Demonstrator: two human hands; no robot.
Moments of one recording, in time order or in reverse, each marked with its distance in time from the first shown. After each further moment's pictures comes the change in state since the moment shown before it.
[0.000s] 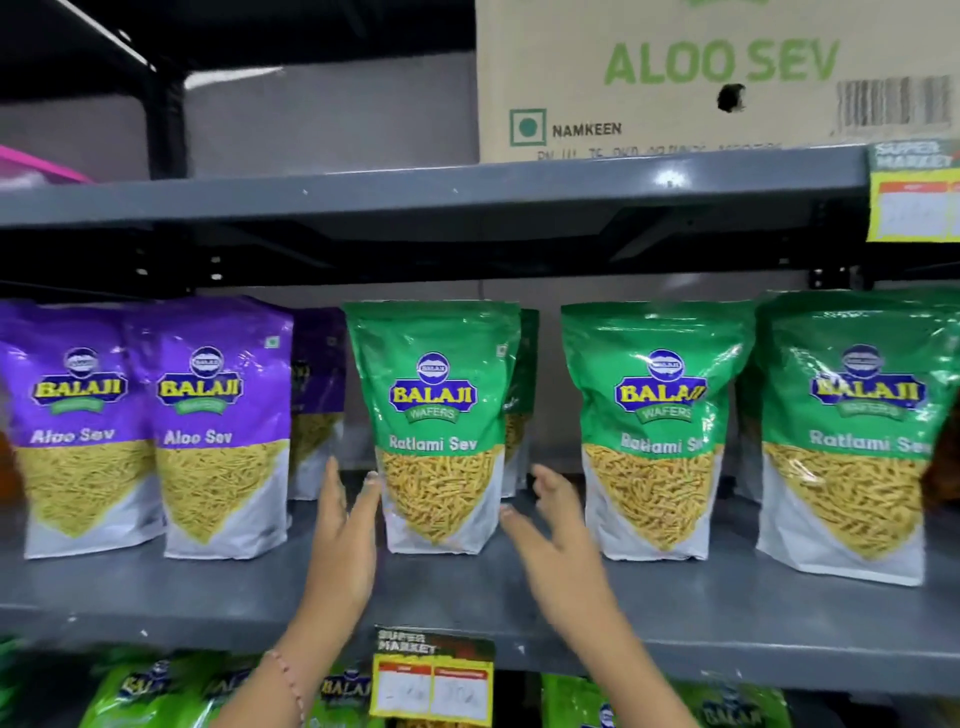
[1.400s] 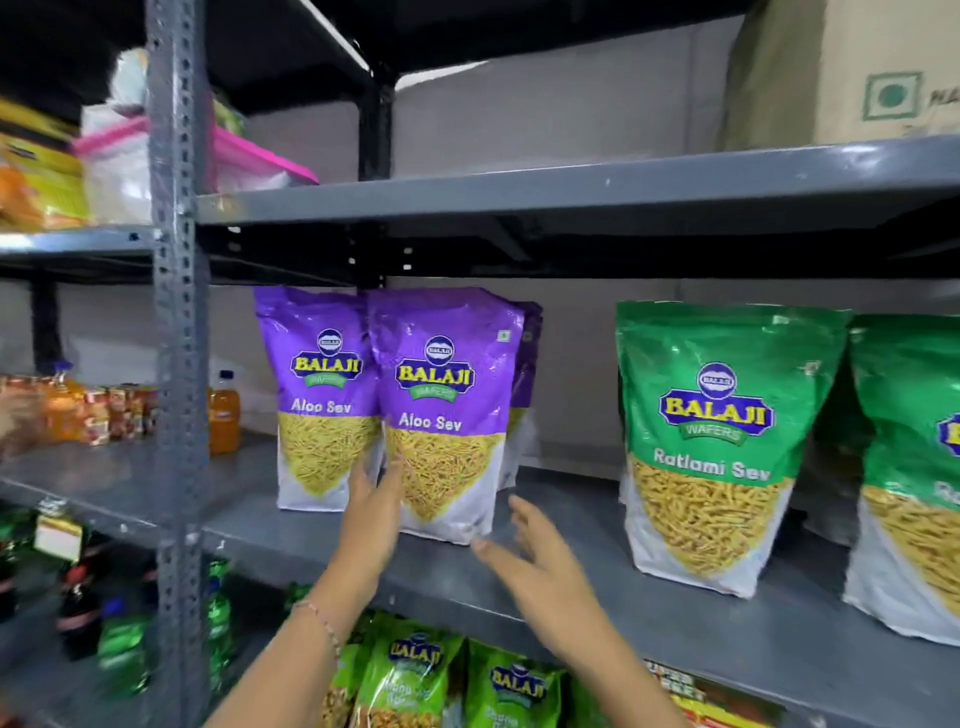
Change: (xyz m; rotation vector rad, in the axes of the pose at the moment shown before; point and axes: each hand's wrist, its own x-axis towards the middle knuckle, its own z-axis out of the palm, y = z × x) left_hand 0.087 -0.010 -0.183 0.117 0.190 -0.085; right_hand -0.013 -0.026 0.209 0.026 -0.396 0.073
